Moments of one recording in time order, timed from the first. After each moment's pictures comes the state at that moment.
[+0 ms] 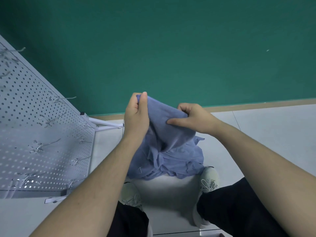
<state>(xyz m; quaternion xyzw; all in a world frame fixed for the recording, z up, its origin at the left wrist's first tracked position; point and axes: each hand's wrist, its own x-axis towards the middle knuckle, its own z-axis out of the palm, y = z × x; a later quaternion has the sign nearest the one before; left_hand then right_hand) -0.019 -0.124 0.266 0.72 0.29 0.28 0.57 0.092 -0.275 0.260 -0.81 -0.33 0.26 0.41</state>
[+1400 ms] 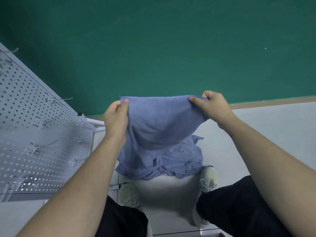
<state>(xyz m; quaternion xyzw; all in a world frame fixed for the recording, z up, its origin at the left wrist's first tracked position) -0.021 -0.079 0.241 0.59 0.42 0.27 0.63 0.131 -0.297 0.260 -0.87 -0.11 0.15 0.46</state>
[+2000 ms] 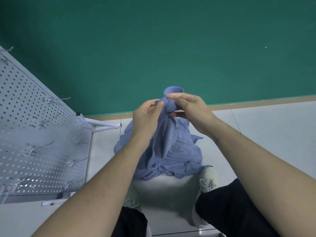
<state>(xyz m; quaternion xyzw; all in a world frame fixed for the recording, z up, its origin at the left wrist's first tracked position) 0.005 -0.142 0.242 0.65 0.31 0.19 0.67 0.095 -0.259 0.267 -0.69 -0.13 0.31 0.64</state>
